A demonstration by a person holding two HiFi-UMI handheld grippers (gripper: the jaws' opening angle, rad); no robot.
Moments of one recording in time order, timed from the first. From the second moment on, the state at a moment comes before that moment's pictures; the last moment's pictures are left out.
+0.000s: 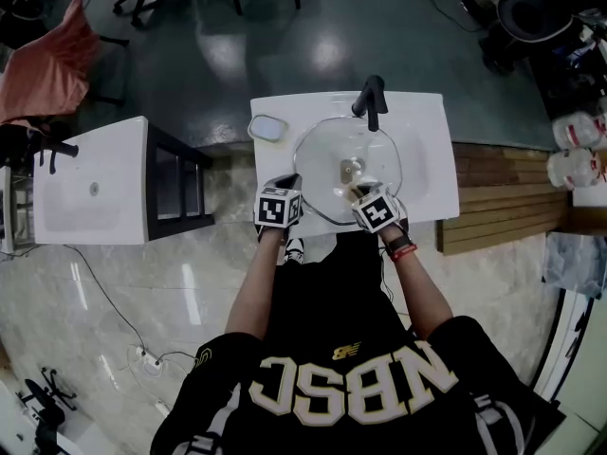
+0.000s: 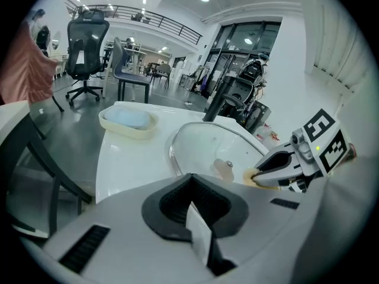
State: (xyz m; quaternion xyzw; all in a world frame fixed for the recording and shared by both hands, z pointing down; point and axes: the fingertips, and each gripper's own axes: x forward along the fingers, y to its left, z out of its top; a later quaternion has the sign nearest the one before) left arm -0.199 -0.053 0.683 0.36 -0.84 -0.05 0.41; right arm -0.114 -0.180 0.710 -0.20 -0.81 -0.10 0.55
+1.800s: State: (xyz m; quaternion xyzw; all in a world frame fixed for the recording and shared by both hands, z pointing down) left arm -0.198 -0.051 0.685 0.35 -0.84 -0.04 0.41; right arm -0.232 -0.243 0.708 -0.08 -0.86 -0.18 0.47
